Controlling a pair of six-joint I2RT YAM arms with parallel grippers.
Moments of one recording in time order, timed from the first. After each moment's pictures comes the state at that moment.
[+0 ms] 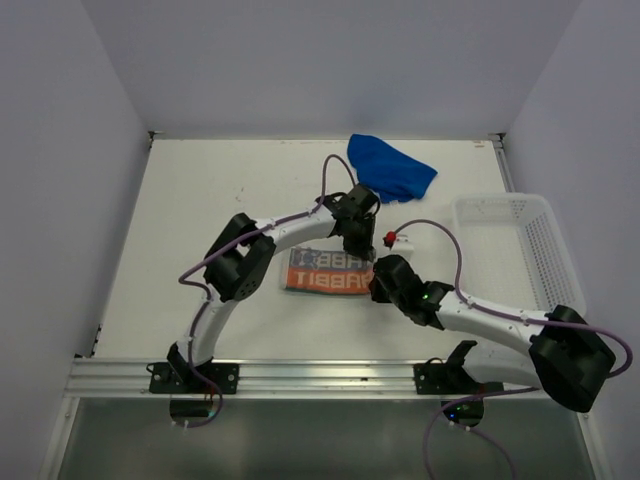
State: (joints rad) left arm -0.82 2.25 1.76 -0.57 0.18 -0.67; right arm 0.80 1.16 0.44 -0.08 0.32 0.74
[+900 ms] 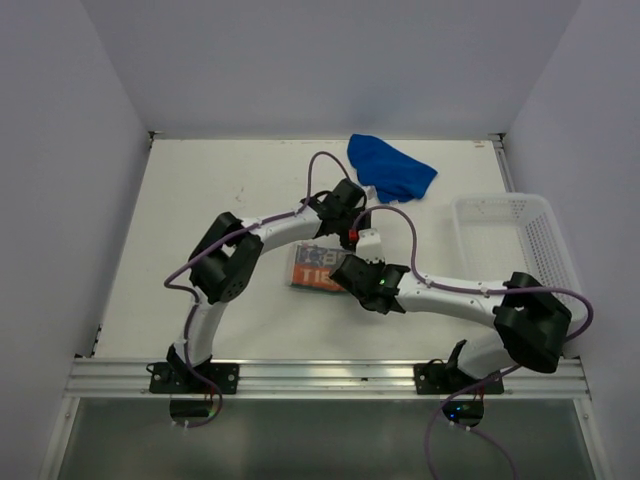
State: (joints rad) left arm -0.77 2.14 1.59 -0.34 0.34 -0.66; right arm 1.02 1.43 0.81 -0.53 0.70 0.72
